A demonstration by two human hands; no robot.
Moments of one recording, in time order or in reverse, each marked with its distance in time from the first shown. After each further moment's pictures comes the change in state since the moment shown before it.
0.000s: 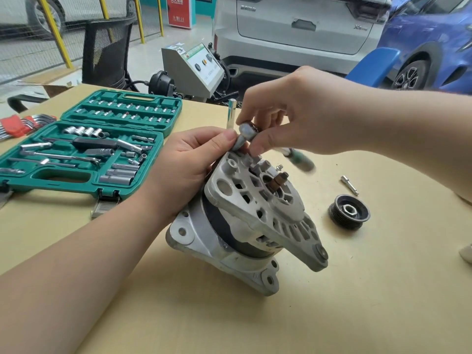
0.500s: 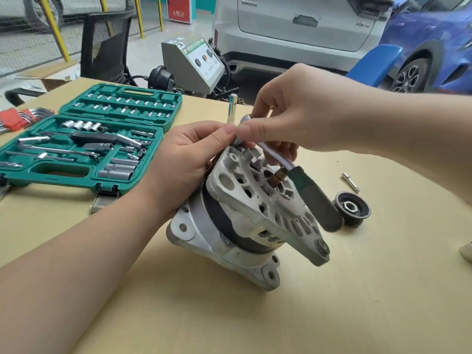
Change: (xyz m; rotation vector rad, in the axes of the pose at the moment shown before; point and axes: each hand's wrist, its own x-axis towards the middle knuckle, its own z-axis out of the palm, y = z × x) left_hand 0.000 -0.004 -0.003 0.010 -0.012 0.027; right_hand 0.000 -0.008 0.013 0.228 0.038 0.234
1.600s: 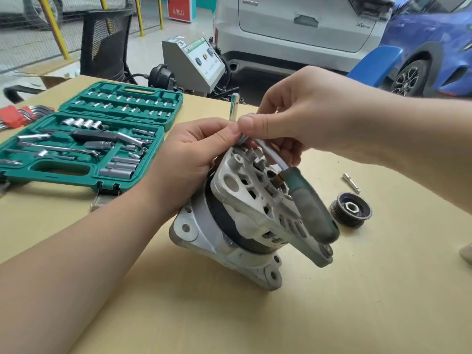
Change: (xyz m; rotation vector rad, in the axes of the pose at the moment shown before) left_hand 0.004 -0.006 -0.005 -0.016 -0.048 0.005; right_hand -0.003 -0.005 0.005 0.371 -0.006 0.122
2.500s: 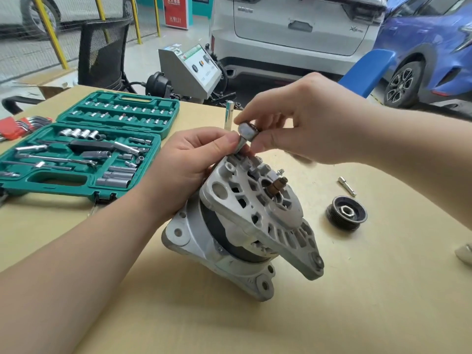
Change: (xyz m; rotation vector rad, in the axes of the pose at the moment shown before) left_hand 0.005 0.005 -0.001 -0.064 -0.077 -0.084; right_hand -0.001 0.014 -0.019 -0.536 0.044 -0.384
